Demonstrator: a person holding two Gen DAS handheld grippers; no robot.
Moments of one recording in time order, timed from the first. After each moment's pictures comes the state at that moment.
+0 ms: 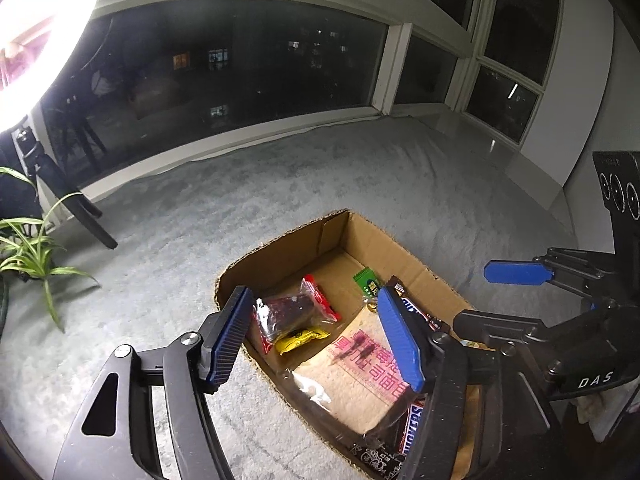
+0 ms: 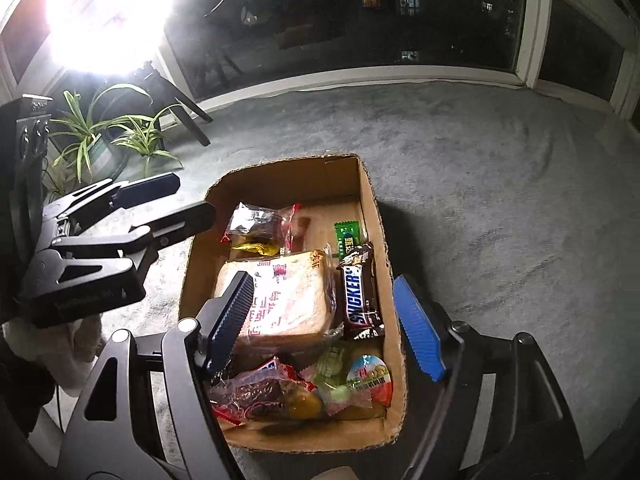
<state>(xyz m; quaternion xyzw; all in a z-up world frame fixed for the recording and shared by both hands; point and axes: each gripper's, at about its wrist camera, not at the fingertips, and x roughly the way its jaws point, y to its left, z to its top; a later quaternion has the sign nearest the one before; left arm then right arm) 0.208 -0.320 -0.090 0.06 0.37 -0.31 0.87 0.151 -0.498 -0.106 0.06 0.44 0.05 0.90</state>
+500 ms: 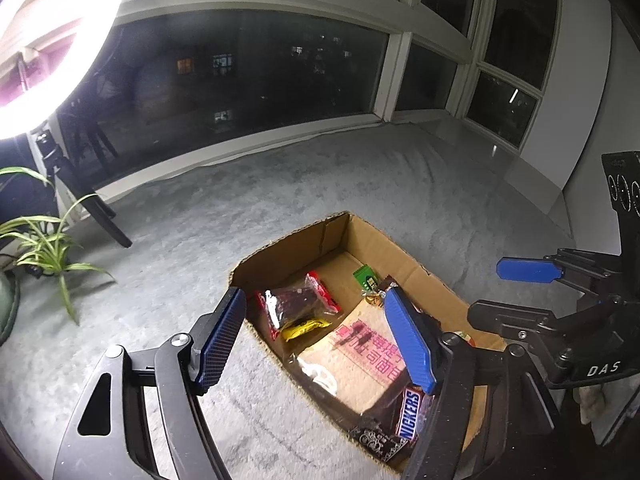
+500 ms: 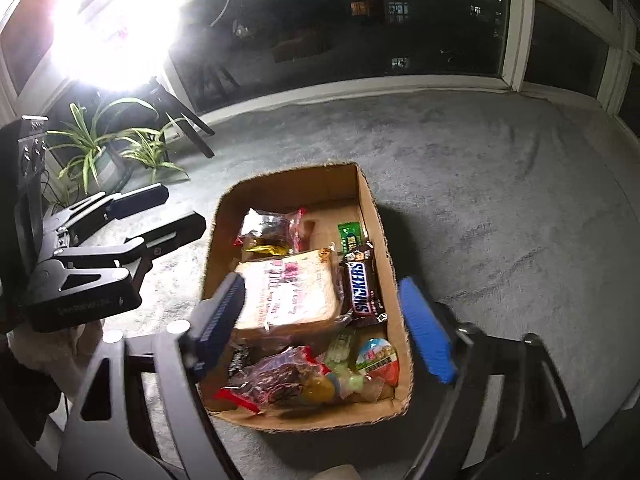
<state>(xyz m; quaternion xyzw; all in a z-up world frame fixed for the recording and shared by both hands) 0.192 -0.305 -0.079 0.06 0.36 -0.31 0.88 0.125 -0.490 -0.086 0.08 0.41 0.03 0.91</state>
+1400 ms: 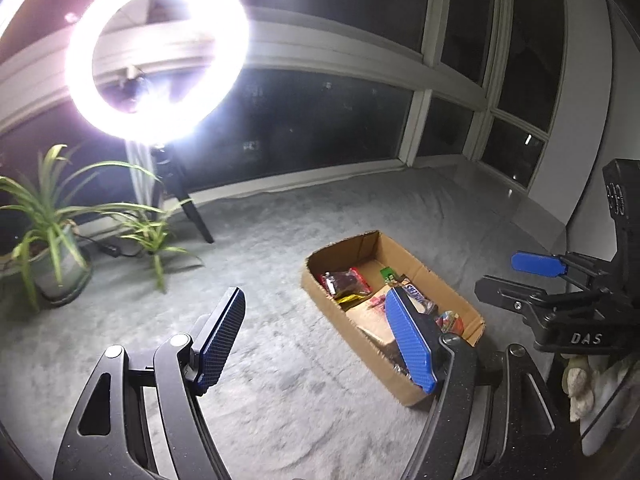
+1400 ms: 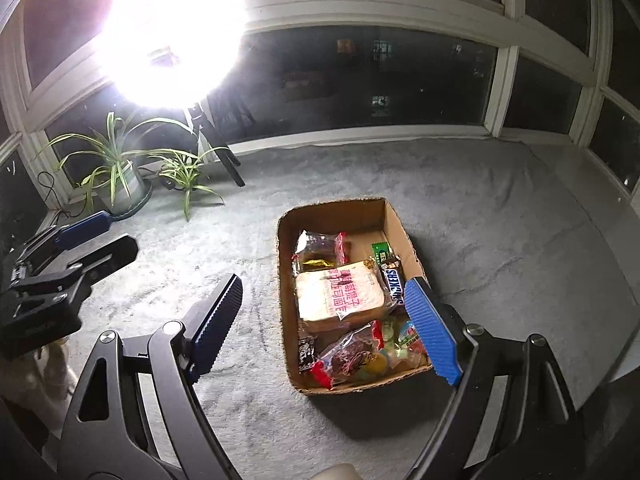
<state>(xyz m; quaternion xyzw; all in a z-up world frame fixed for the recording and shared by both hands) 0.106 -0.195 -0.022 0.01 0.30 -0.26 0.92 0.056 -0.402 -0.028 0.04 0.35 -0.02 0.94</state>
